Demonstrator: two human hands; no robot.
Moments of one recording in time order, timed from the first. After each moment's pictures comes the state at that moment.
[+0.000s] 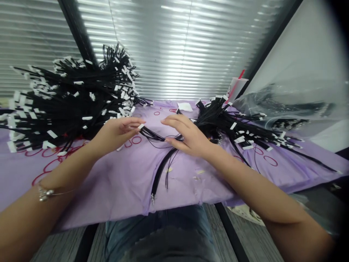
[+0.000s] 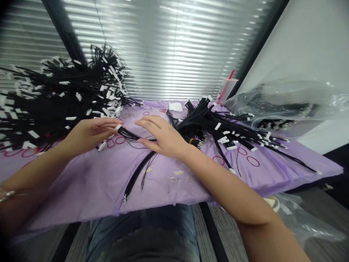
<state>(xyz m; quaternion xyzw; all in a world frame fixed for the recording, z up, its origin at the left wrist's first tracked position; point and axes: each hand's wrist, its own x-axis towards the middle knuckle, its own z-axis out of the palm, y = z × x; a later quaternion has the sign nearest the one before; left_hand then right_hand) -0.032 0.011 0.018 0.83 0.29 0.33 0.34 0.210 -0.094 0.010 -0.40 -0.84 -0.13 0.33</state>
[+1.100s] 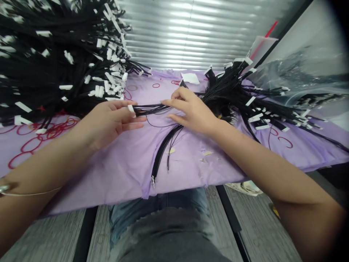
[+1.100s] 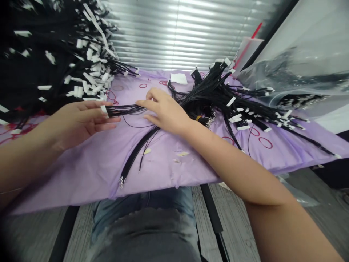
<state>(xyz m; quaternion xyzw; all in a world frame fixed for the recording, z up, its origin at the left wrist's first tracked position) -0.015 -0.016 0.003 0.52 0.40 0.36 0.66 0.223 -0.070 -0.012 -0.46 -0.84 -0.13 0.26</state>
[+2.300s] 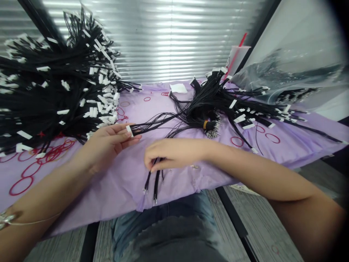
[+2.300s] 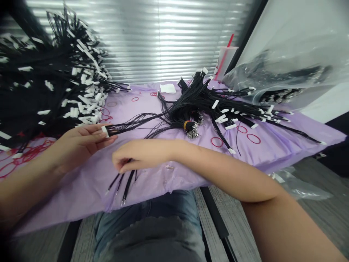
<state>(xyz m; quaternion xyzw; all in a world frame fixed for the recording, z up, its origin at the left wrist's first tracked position) -0.015 -0.022 -0.009 0.52 0.37 0.32 0.70 0.180 -0.110 0.005 -0.26 -0.91 0.29 0.15</state>
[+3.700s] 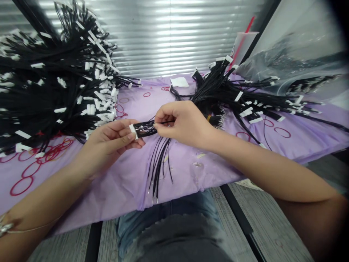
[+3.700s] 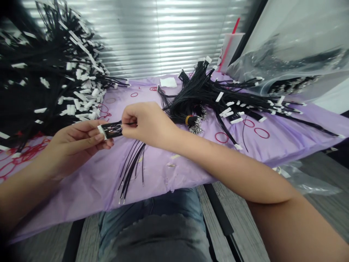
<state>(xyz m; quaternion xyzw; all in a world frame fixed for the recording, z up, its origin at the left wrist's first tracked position) -0.016 -0.039 -0.006 0.61 0.23 0.31 0.69 0.187 -0.108 0.014 -0.51 -0.73 0.11 0.44</state>
